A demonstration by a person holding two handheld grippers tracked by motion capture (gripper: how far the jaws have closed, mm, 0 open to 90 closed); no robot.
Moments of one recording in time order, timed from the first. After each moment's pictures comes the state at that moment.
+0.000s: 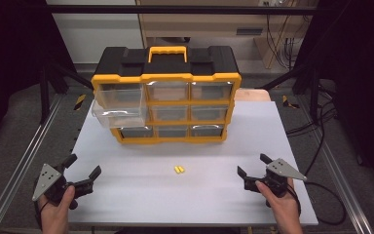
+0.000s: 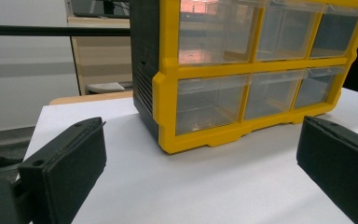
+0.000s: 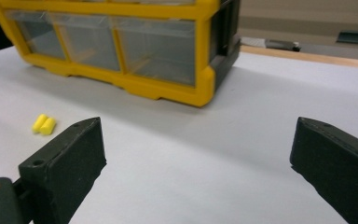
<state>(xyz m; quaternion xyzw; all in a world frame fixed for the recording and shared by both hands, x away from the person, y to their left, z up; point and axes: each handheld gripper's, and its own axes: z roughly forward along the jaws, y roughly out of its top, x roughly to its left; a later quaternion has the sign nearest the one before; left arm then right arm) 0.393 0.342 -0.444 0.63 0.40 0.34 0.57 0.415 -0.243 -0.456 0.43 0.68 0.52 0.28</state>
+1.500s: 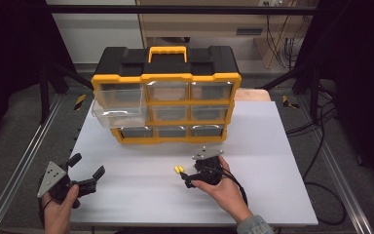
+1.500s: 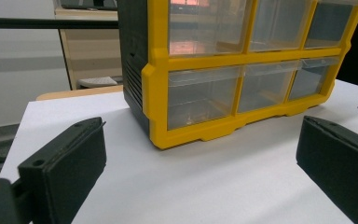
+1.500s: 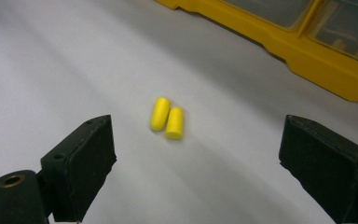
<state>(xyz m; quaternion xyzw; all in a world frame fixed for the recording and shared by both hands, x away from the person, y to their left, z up) 0.399 0.337 -0.447 0.64 0.40 0.32 0.57 0.459 -0.079 -0.453 0.37 0.83 0.39 0.15</state>
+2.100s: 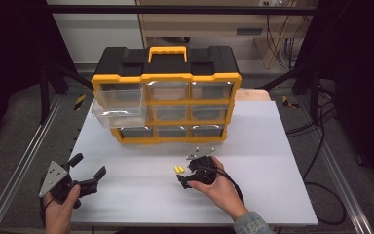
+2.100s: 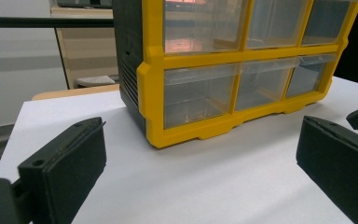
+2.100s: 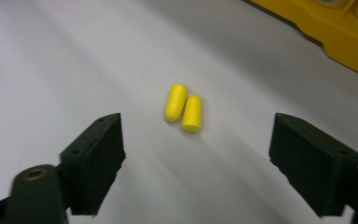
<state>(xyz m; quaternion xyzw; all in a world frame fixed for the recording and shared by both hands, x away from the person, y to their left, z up) 0.400 0.334 -0.448 0.65 0.39 0.32 0.57 0.465 -0.066 -0.460 0.36 0.85 0.36 0.12</state>
